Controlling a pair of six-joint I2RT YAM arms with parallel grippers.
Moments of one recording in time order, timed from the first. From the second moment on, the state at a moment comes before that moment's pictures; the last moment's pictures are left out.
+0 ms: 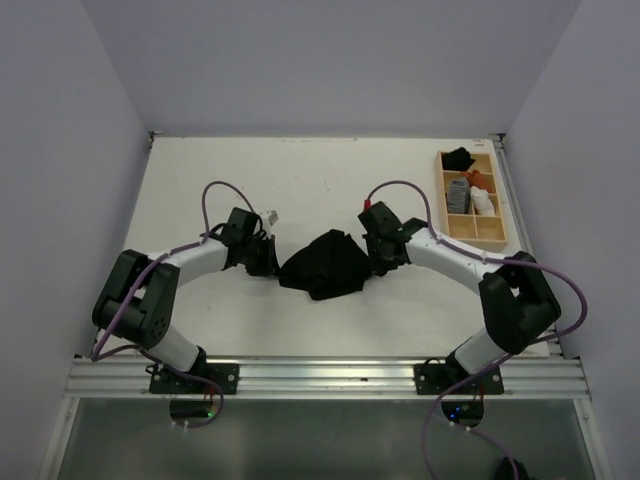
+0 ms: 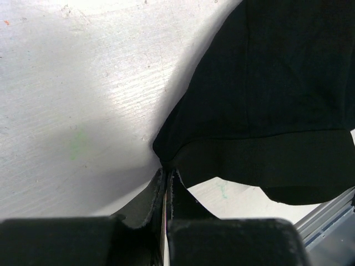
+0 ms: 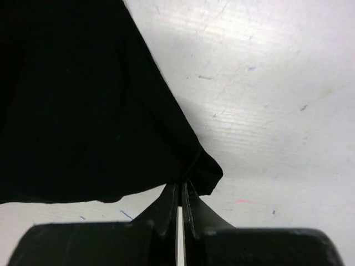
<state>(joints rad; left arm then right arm) -0.36 1.57 0.75 -0.24 0.36 -0.37 0.62 1.57 0.96 -0.59 0.17 0.42</state>
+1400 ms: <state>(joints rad) -0.36 1.52 0.75 -0.32 0.29 -0.33 0.58 1.87 1.24 -0.54 -0.07 0.34</state>
